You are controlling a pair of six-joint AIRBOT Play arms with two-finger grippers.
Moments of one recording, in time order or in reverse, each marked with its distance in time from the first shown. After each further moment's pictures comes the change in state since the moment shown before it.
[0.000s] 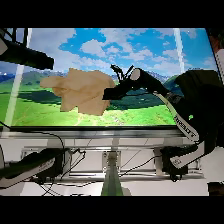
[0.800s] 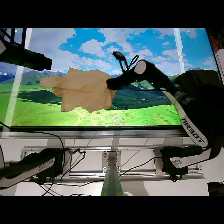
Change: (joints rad) left arm 0.047 0.006 -0.023 -0.004 -0.015 0.000; right arm -0.045 0.100 0.089 -0.153 -0.073 -0.022
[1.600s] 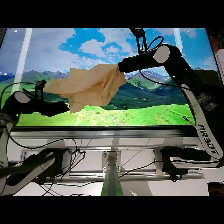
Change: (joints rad) left arm 0.230 0.106 -0.869 -0.414 0.280 0.042; right arm -0.080 0.141 0.061 -0.159 -0.028 -0.004
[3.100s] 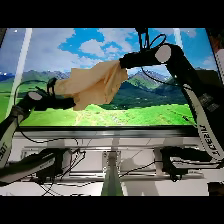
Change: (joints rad) left arm -0.098 -0.152 0.048 -0.235 0.221 0.208; right arm -0.017 0.019 0.013 -0.053 -0.076 0.000
